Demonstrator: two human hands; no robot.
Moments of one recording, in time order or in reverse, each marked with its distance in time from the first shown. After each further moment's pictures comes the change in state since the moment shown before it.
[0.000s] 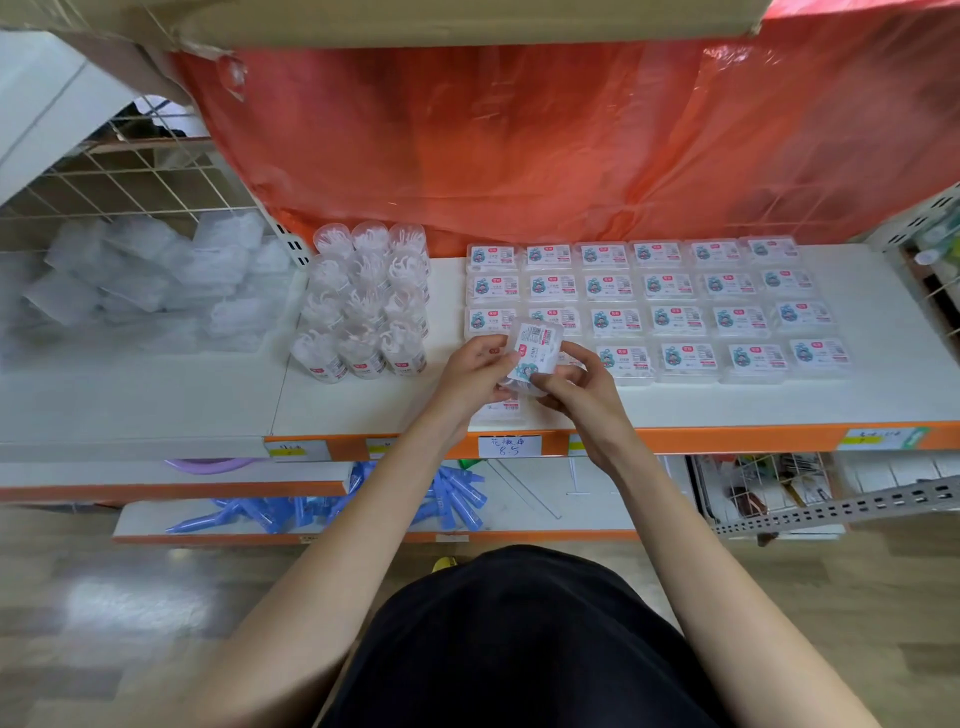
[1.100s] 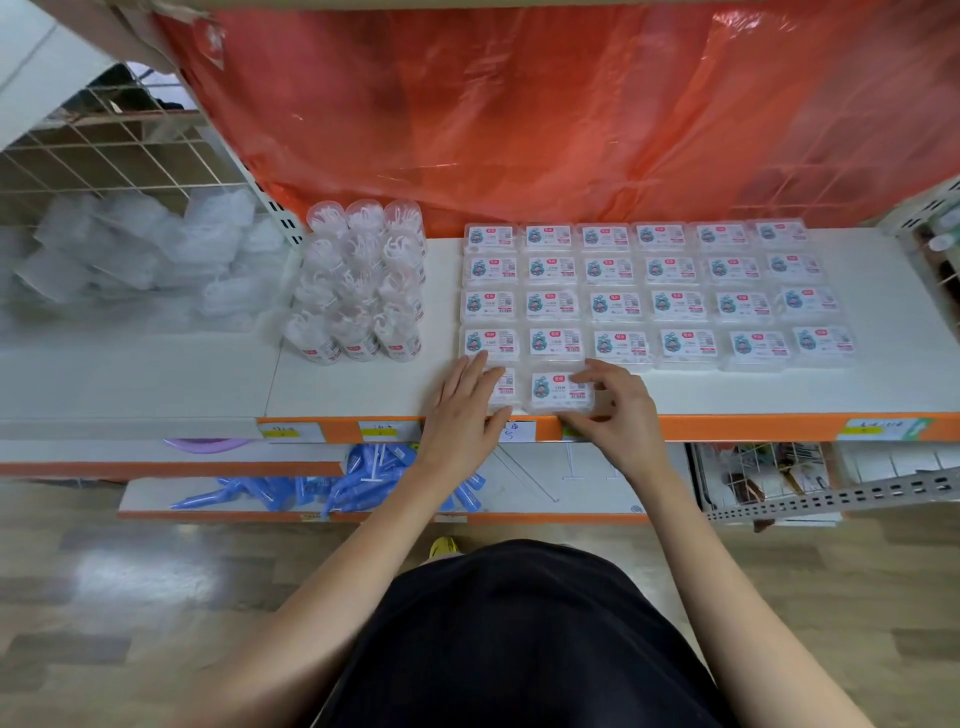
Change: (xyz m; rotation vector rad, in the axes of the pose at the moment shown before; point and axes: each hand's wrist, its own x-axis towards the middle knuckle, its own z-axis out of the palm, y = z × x) left_hand -0.008 -0.088 -0.012 1.137 0.079 0.448; right_hand 0.002 0.046 -0.071 -0.824 0.028 -0.503
